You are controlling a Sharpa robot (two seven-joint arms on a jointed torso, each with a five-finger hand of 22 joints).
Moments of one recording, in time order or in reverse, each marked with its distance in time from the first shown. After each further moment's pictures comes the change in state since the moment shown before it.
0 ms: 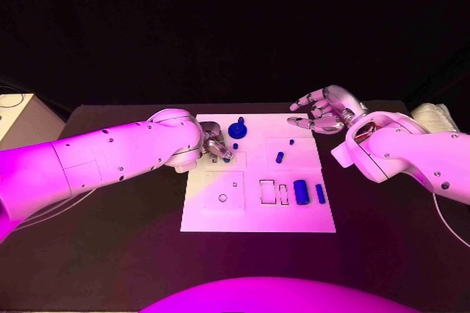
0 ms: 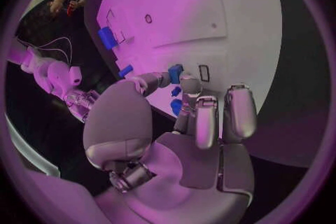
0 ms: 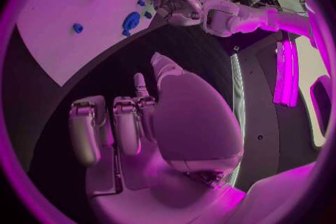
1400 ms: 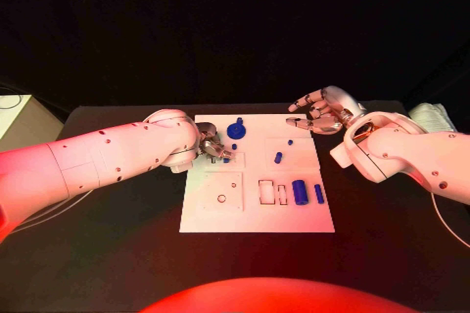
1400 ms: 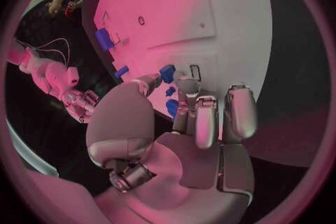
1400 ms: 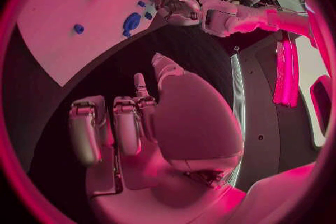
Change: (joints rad) left arm -0.003 -0.003 0.001 -0.018 -0.009 0.019 0.001; left_hand -0.013 0.014 -0.318 0.132 -0.158 0.050 -0.018 -0.047 0.007 -0.001 0.000 0.004 0.004 -0.004 -0.004 0.000 0.000 -0.016 0.007 -0.007 -0.008 -0.001; right arm -0.002 -0.002 0.000 -0.001 0.001 0.005 0.000; right_hand -0.013 0.003 0.000 0.000 0.000 0.000 0.000 0.000 -0.002 0.000 0.000 0.000 0.000 0.000 0.000 -0.004 0.001 0.000 0.000 0.000 0.000 0.000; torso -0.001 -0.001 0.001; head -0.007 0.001
